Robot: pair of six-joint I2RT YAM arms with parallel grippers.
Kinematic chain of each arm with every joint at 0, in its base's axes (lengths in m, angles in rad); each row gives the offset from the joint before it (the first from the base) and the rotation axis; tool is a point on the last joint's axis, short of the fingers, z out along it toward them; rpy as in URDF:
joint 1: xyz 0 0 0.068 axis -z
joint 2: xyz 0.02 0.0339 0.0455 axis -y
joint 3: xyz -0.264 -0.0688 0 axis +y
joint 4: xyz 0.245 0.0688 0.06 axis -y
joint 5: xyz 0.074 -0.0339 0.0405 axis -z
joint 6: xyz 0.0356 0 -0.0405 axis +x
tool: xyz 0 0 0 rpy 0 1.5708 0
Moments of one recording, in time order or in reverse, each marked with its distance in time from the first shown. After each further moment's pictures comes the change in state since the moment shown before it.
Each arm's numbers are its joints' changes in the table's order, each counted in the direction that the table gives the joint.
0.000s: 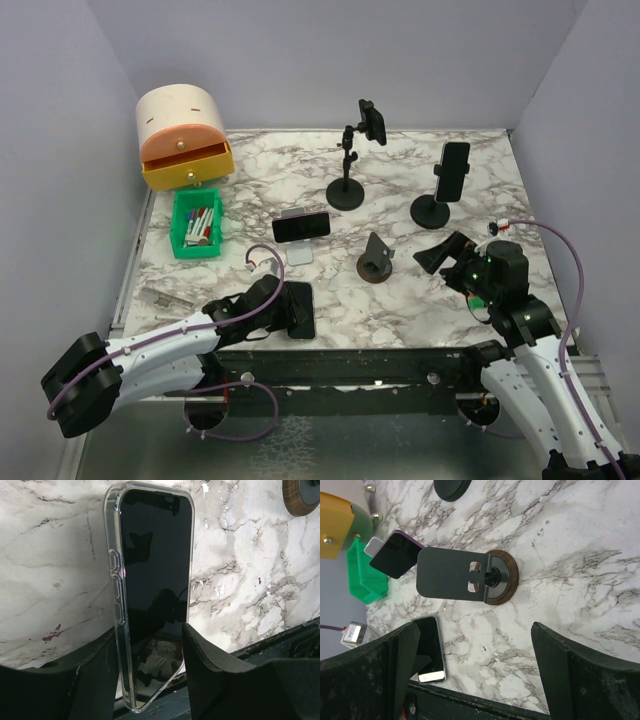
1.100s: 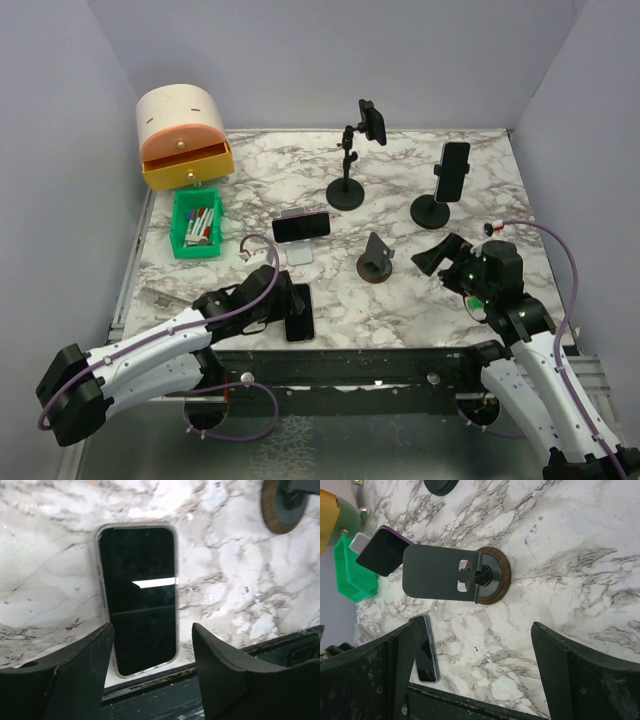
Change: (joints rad) left arm -0.006 0.068 -0.110 -0.209 -0.076 0.042; right arm 0.000 -0.022 0.037 0.032 -0.001 -0.016
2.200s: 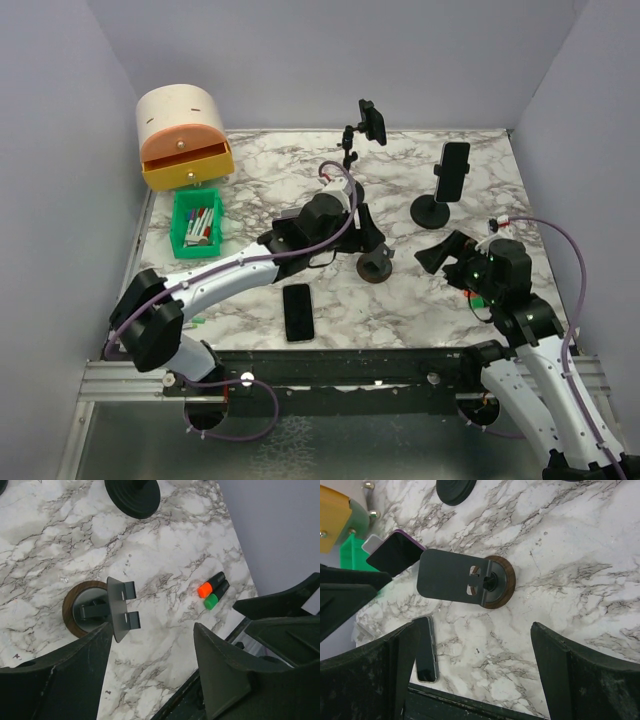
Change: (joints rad) left arm -0.009 -0.565 -0.627 0.417 0.197 0.285; right arm 0.000 0.019 -0.056 -0.027 0.006 -0.056
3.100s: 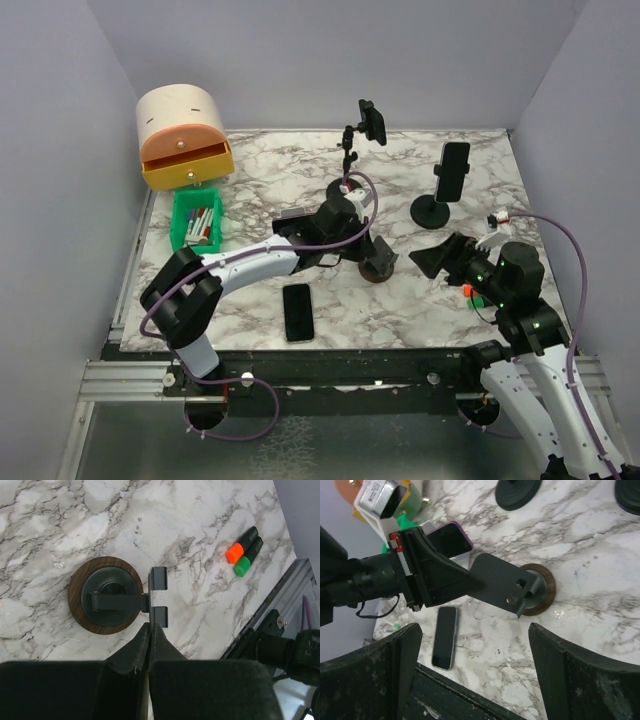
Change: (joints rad) left arm -0.031 -0.237 -0.069 -0.012 0.174 0.129; right arm 0.000 0.052 -0.037 0.047 -0.144 -0.079
